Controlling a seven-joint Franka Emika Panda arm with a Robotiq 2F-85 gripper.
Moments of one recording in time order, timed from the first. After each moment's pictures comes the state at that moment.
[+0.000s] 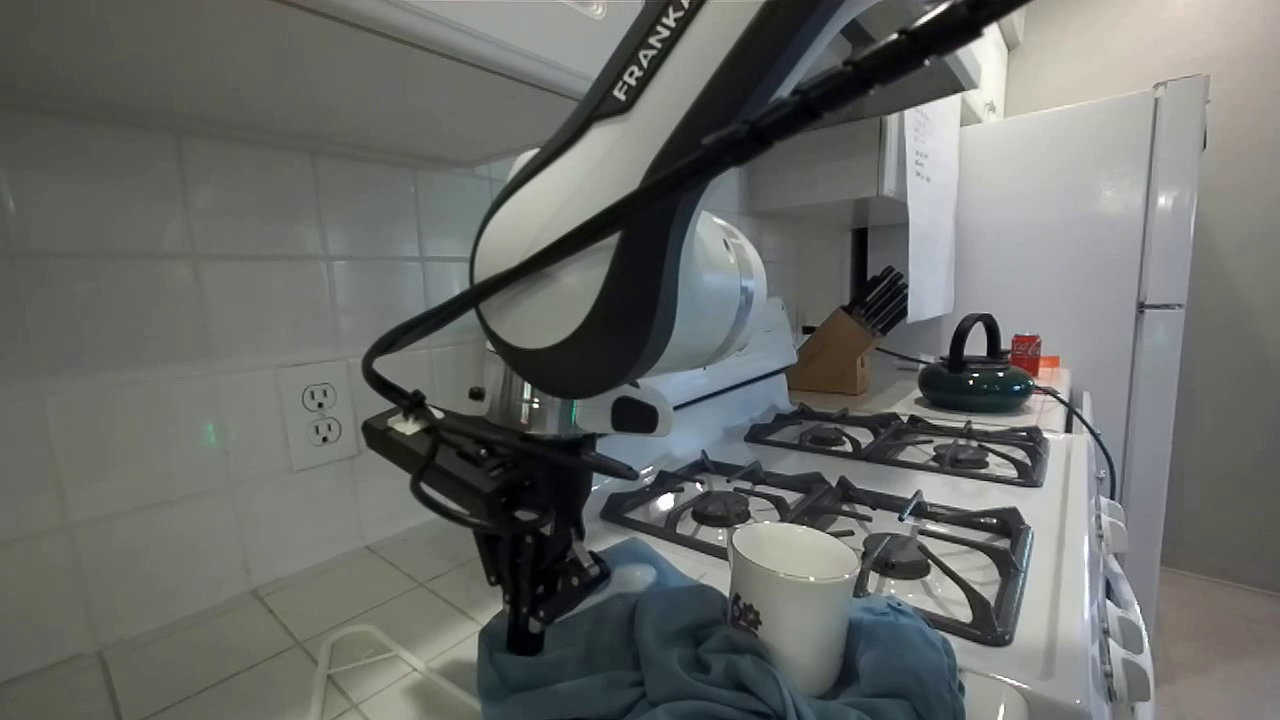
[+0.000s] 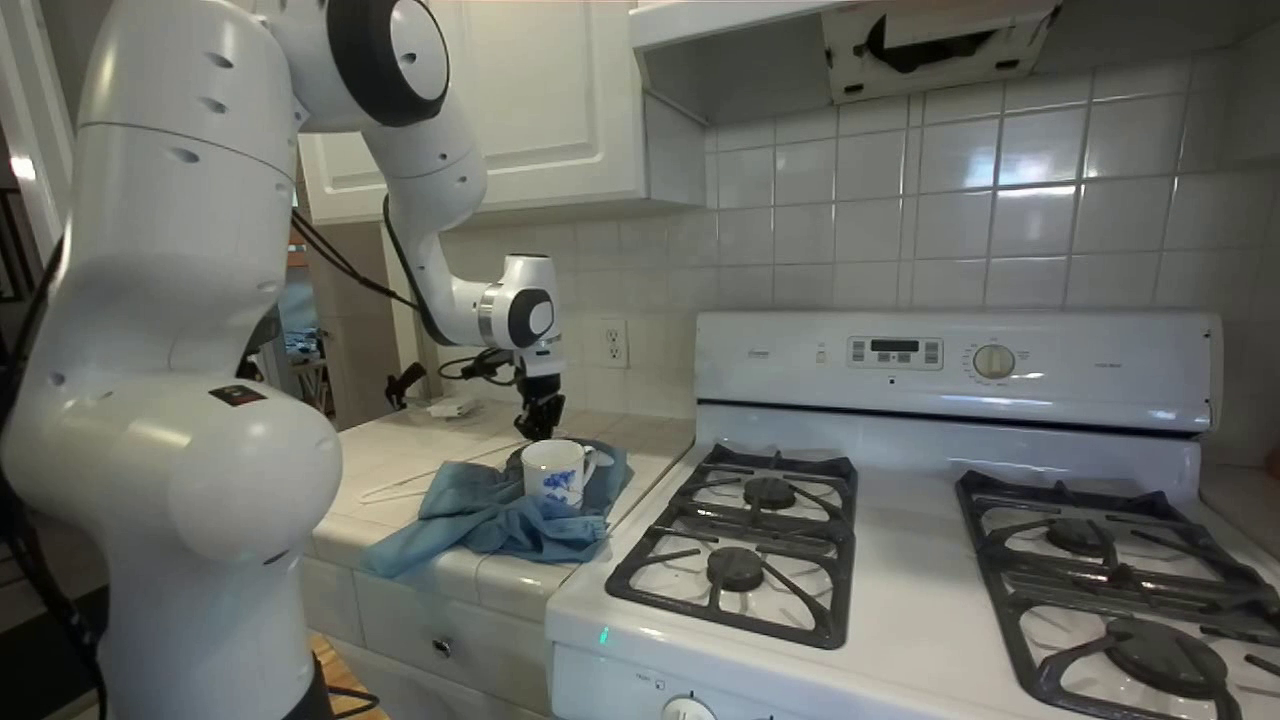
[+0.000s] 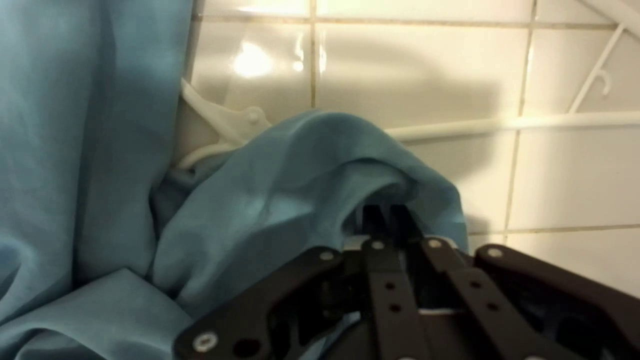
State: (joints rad) arm 0.29 0.27 0.19 -2.21 0.02 2.62 1.71
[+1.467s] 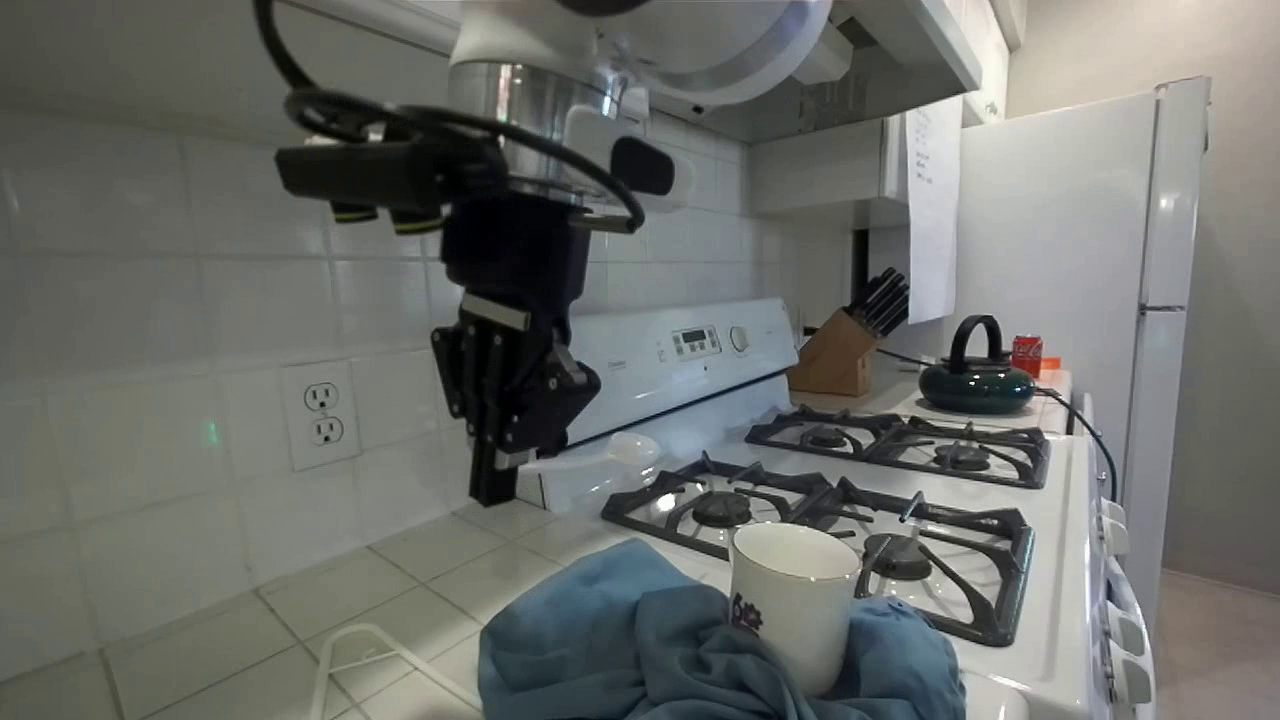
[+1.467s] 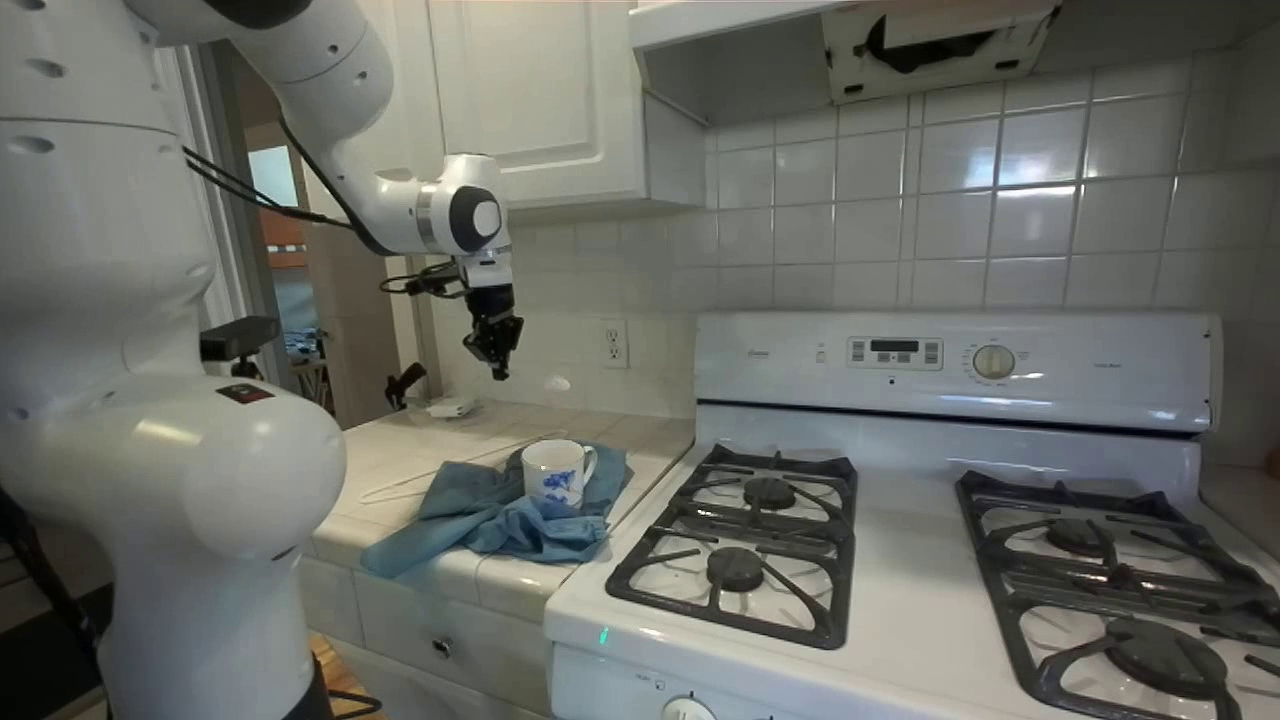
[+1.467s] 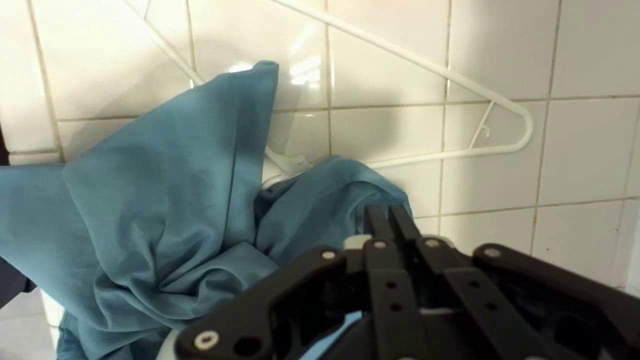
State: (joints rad) arm 0.34 -0.09 0.23 -2.25 0.07 2.37 1.82
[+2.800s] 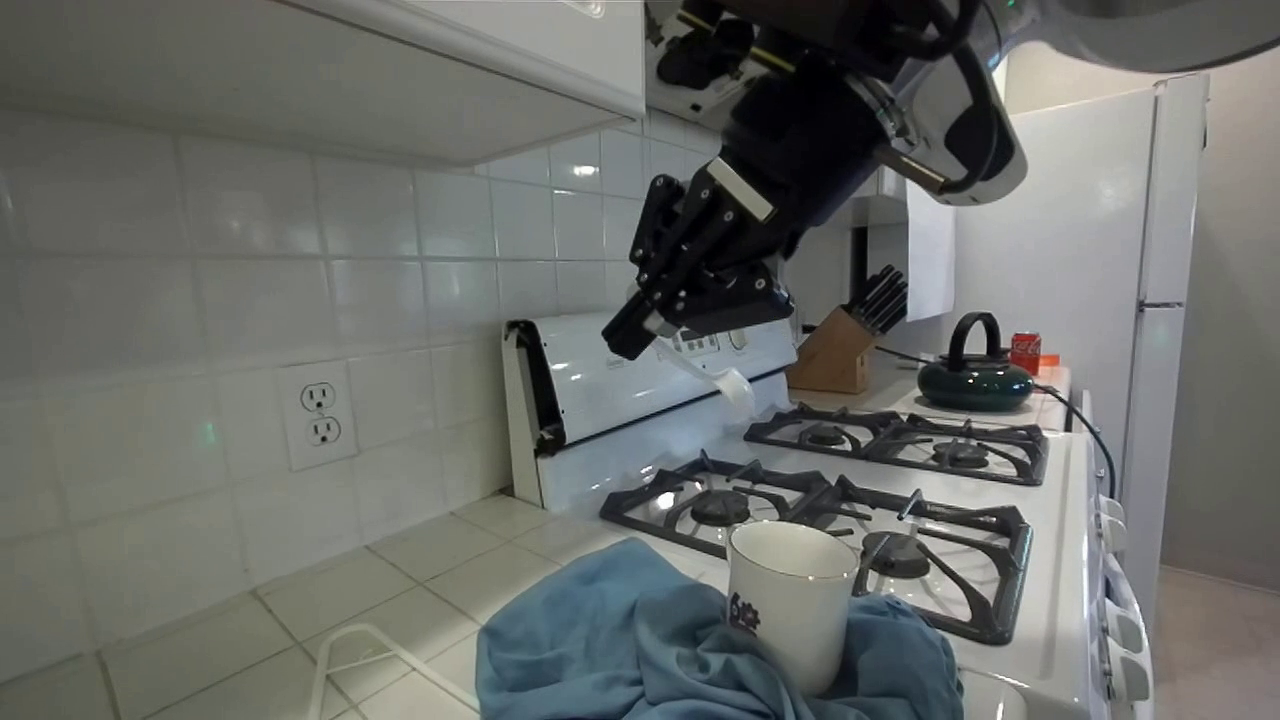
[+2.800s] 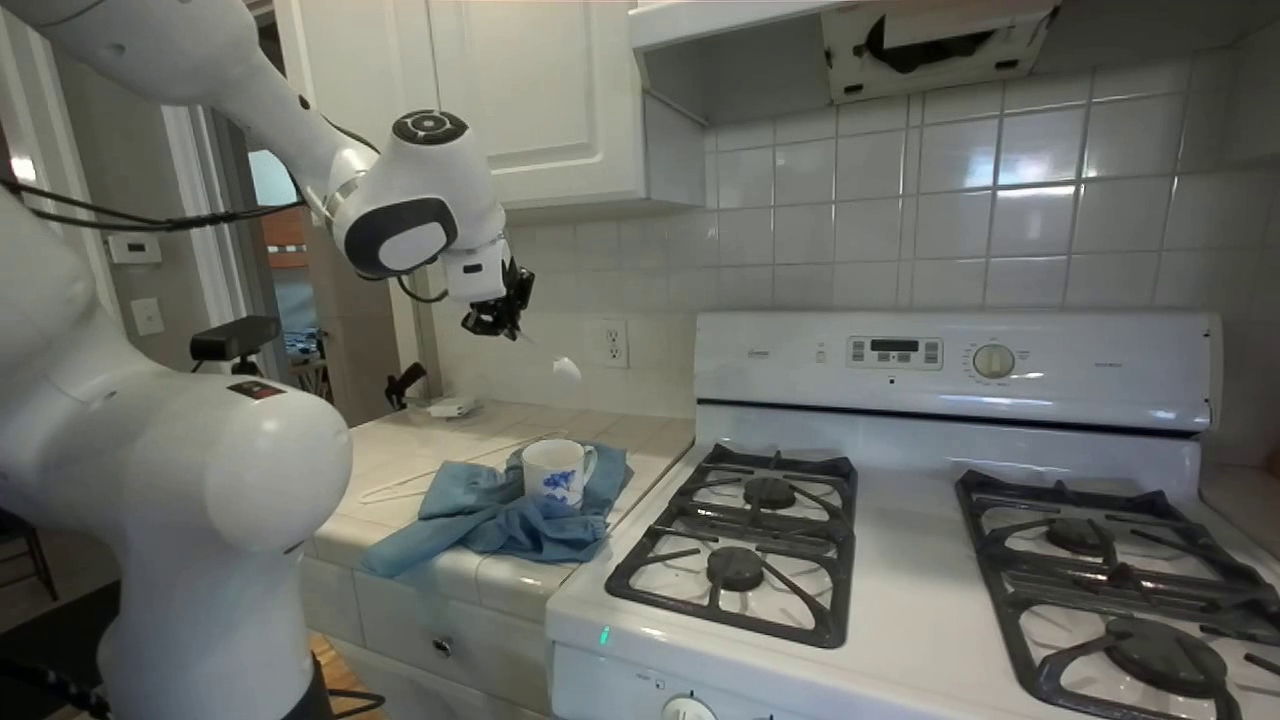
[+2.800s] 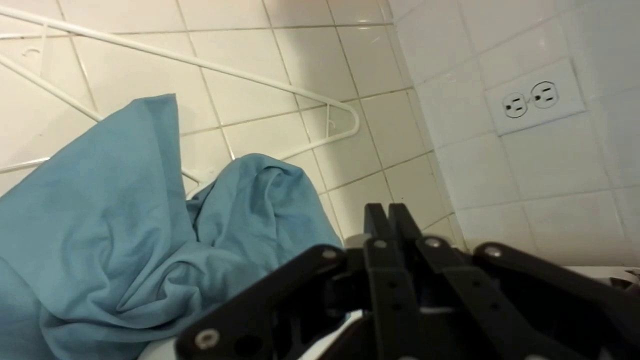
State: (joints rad) arm 0.42 -0.60 0.10 -2.77 0.80 2.88 1.30
